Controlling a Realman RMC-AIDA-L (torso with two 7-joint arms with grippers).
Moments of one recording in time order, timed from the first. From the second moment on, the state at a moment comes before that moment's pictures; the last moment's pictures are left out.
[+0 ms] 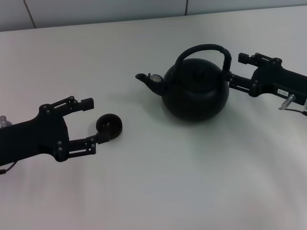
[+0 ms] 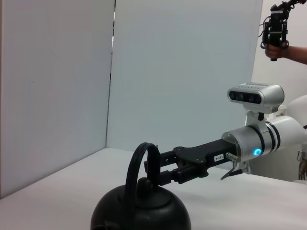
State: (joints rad) left arm -0.34 -2.03 1.06 0.68 1.58 1.60 -1.14; right arm 0.45 2.08 -0.47 -0.49 -1.84 -1.29 0.98
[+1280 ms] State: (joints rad) left arm -0.35 -2.03 1.06 0.68 1.58 1.58 -1.14; right arm 0.49 2.08 -0.48 -0.44 -1.79 -1.23 0.92
